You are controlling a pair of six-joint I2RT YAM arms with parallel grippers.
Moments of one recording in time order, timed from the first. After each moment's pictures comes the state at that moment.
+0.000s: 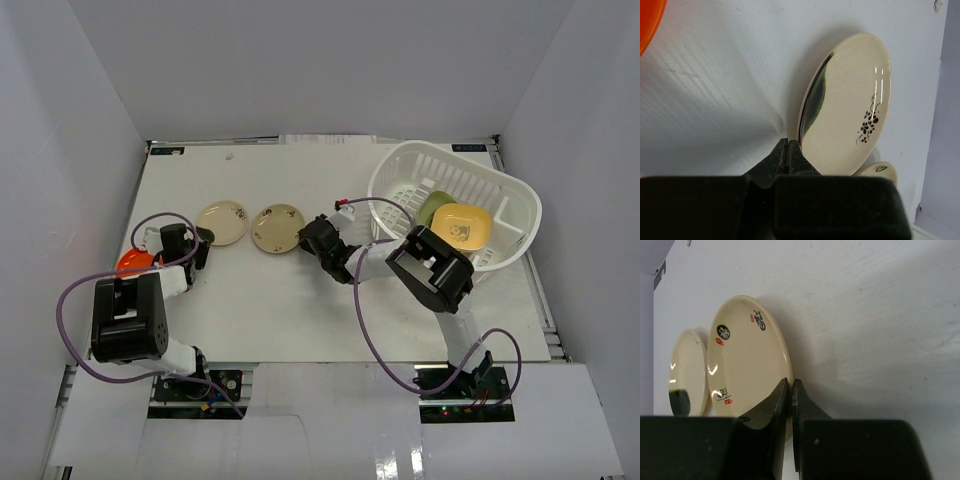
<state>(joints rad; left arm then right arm) 0.13 1.48 0.50 0.31 -0.09 -1.13 0.88 2.12 1.14 0.50 0.49 1.11</state>
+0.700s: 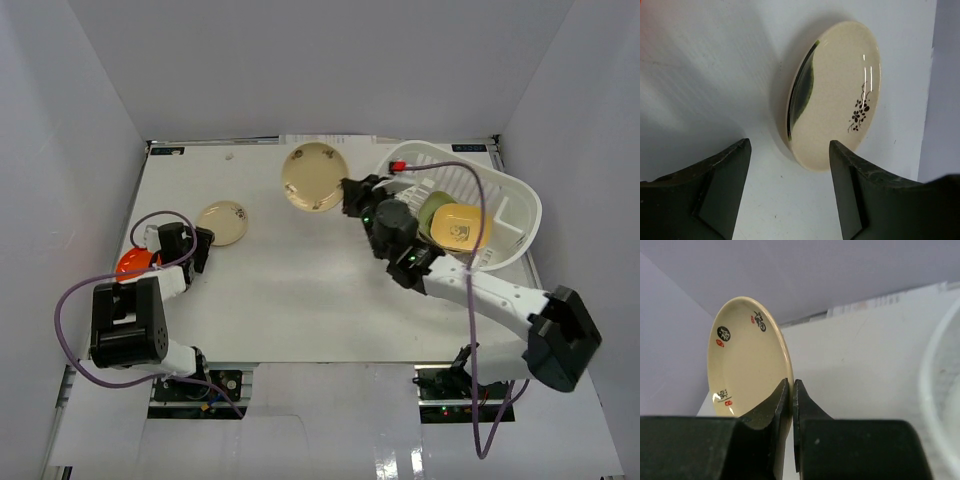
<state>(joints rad) 0.14 1.43 0.50 0.28 -0.04 -1.11 0.93 1.41 0.94 0.49 0.60 0.51</state>
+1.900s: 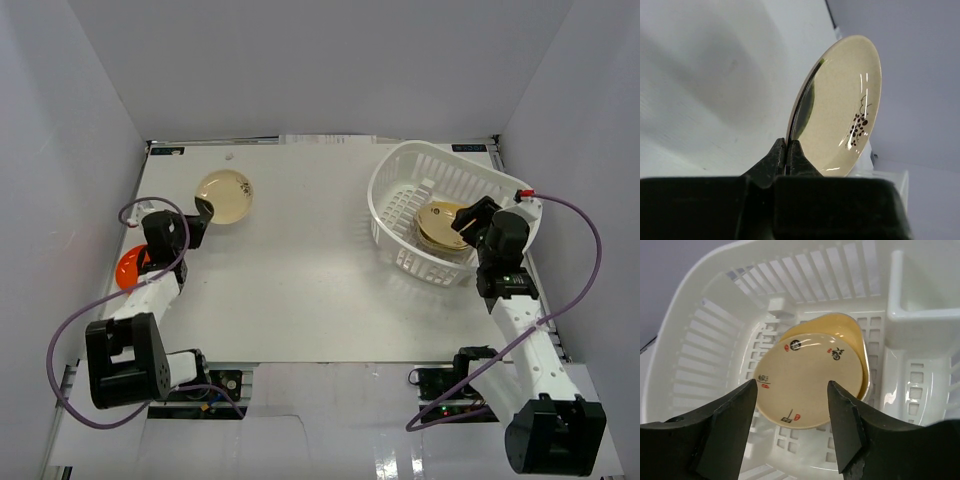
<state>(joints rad) 0.15 1.27 0.56 0.31 0.13 -1.05 0.01 0.87 0.58 -0.03 0.18 0.53</state>
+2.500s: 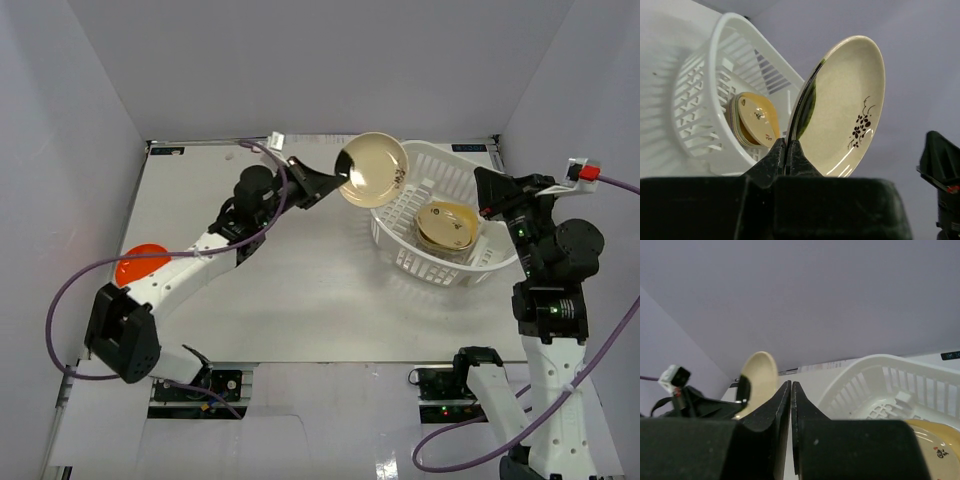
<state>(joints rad) -0.58 1.35 1.04 0.30 0.18 -1.02 0.01 0.68 1.02 -0.14 -0.21 0.52</state>
